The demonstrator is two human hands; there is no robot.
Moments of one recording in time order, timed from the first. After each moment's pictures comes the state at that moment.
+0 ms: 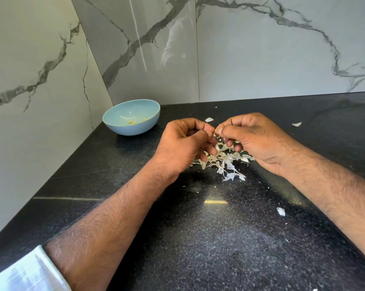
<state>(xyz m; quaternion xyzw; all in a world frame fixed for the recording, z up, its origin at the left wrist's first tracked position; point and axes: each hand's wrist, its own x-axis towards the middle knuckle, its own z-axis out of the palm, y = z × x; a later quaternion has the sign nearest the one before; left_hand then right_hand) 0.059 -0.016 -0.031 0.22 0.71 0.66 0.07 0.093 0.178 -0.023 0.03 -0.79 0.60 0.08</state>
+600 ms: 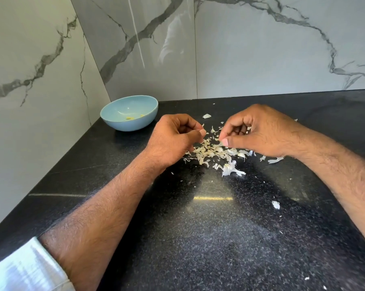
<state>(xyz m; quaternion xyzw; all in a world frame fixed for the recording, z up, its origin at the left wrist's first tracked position) 0.048 -0.029 -0.026 0.21 0.81 0.55 0.01 0.107 0.200 0.002 0.15 -0.93 0.31 0.07</state>
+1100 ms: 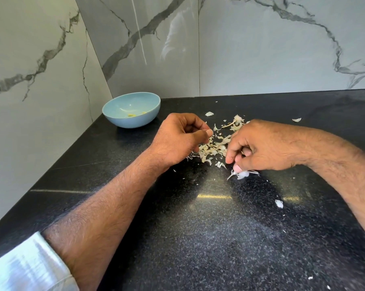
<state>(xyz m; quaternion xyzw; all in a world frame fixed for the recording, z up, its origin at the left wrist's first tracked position) 0.049 -0.028 -0.029 0.23 0.82 0.53 0.03 0.115 0.195 0.003 0.19 -0.97 0.15 -0.07</state>
